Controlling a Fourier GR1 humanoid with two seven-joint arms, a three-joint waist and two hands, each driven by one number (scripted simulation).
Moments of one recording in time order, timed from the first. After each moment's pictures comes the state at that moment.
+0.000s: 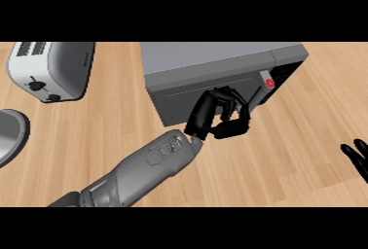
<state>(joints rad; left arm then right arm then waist) -0.90 0.00 -0.85 -0.88 0.64 0.61 -0.30 0.31 -0.47 -0.11 -2.05 -0.70 0.51 -0.15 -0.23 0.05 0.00</state>
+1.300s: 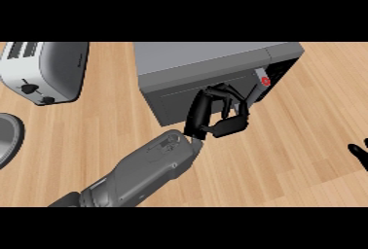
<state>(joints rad) -0.90 0.00 -0.86 -0.87 0.84 0.66 -0.49 0.26 -0.53 -0.12 -2.10 -0.83 0.54 -0.10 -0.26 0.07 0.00</state>
